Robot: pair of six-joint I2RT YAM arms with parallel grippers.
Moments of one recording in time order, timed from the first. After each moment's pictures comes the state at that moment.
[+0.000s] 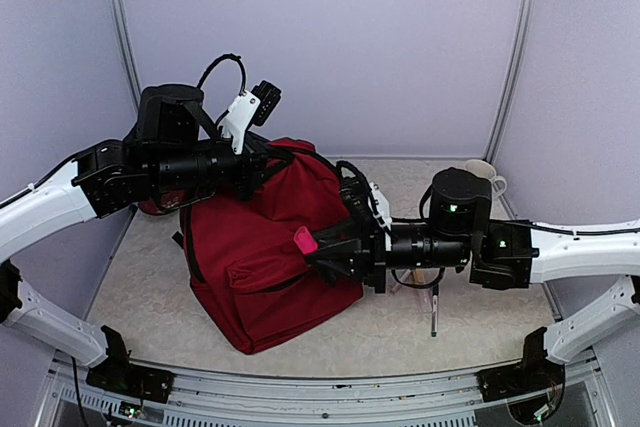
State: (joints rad) left arm -0.96 1.29 1.35 -0.36 -0.04 0.03; right arm 1.18 1.24 0.92 0.21 -0.26 -0.03
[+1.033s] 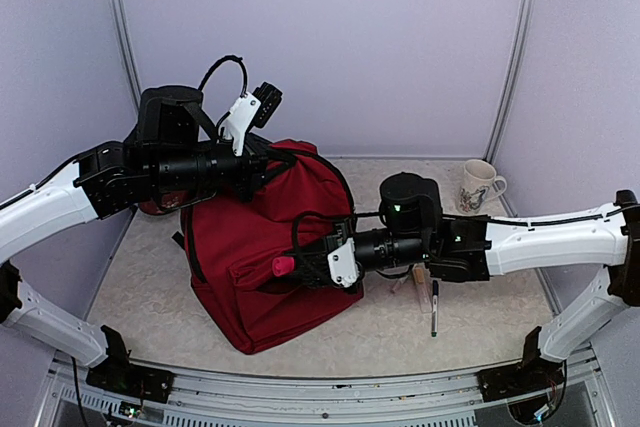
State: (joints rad) left arm -0.96 1.28 1.33 -0.34 0.02 0.04; right arm 1.15 1.47 1.01 0.23 -0.41 -0.96
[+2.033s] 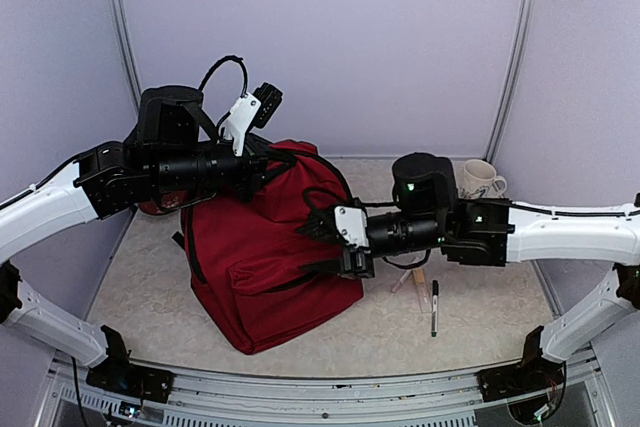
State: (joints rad) left arm -0.96 1.28 1.33 -0.34 0.02 0.04; right arm 1.12 1.42 1.07 0.03 -0.36 -0.65
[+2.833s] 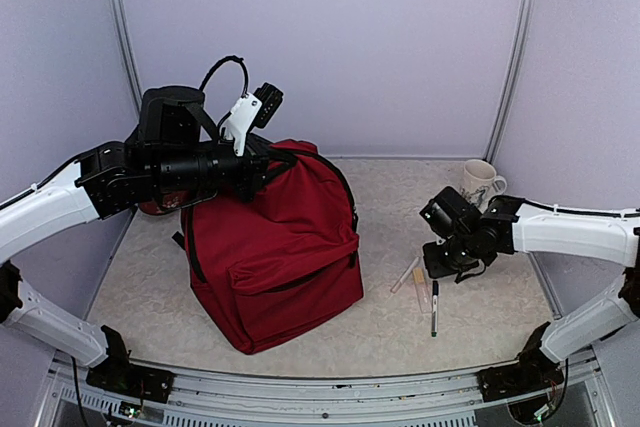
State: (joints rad) left arm -0.96 1.29 1.33 -0.33 0.01 0.03; right arm 0.77 1.33 0.88 -0.68 0.32 0.54
